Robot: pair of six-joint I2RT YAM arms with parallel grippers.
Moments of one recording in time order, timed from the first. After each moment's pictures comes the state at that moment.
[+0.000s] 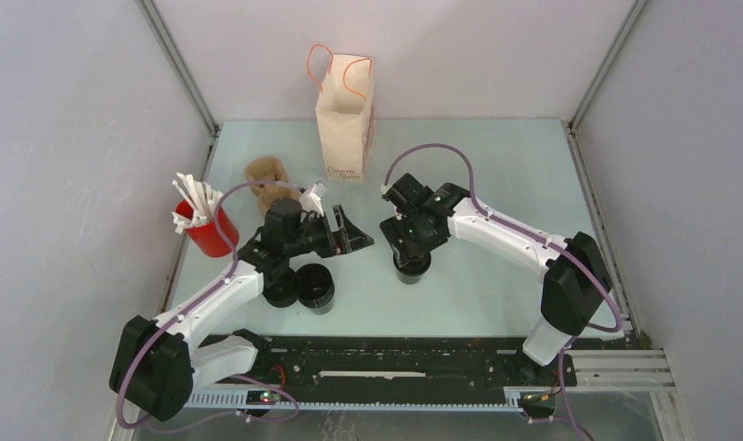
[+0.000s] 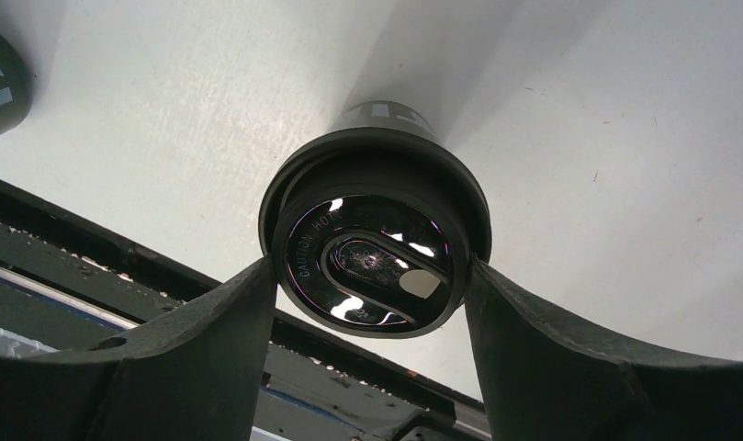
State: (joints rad) left arm -0.45 1.09 0.62 0.00 0.48 -0.72; right arm 0.82 1.67 1.40 -0.93 0.03 0.28
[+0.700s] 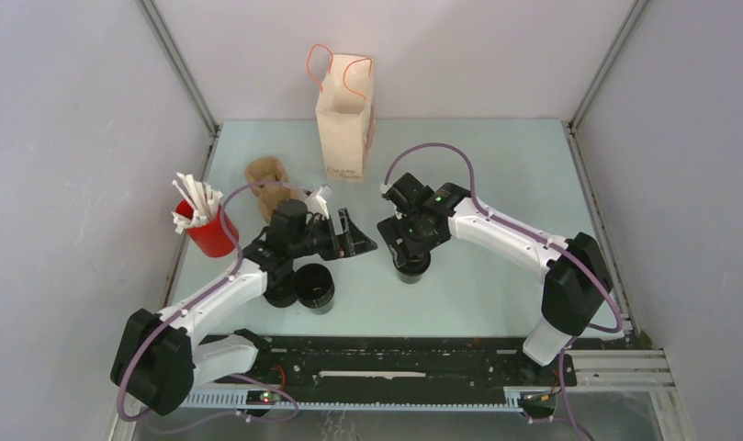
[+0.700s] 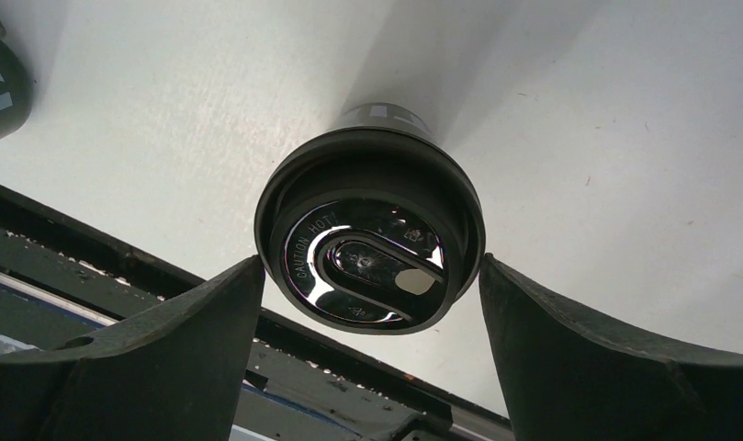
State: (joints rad) left arm -0.47 1.12 0.62 -0.01 0.48 -0.71; right arm 0.81 1.67 1.40 -0.92 0.04 0.27
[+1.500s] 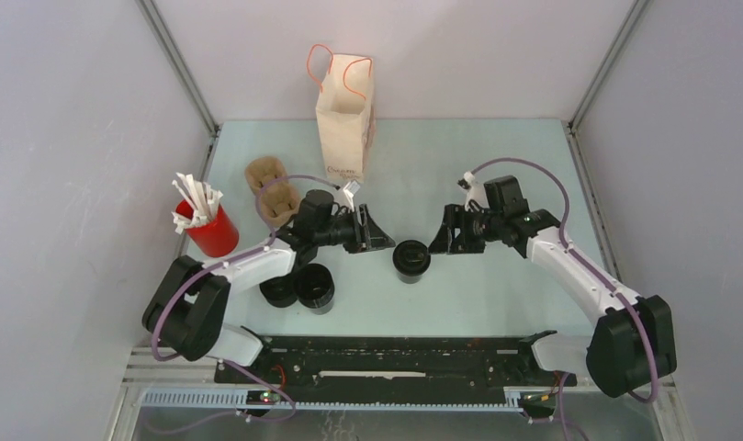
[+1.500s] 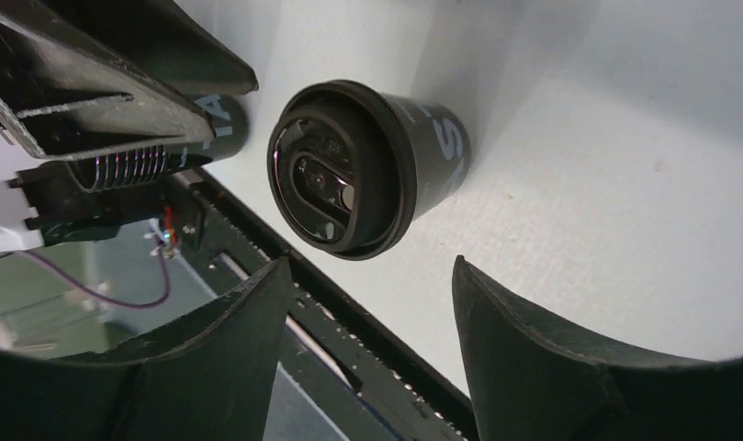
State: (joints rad) left arm -0.54 1.41 0.70 0.21 0.58 -0.79; right arm 0.37 1.24 0.94 -0.57 -0.52 0.34
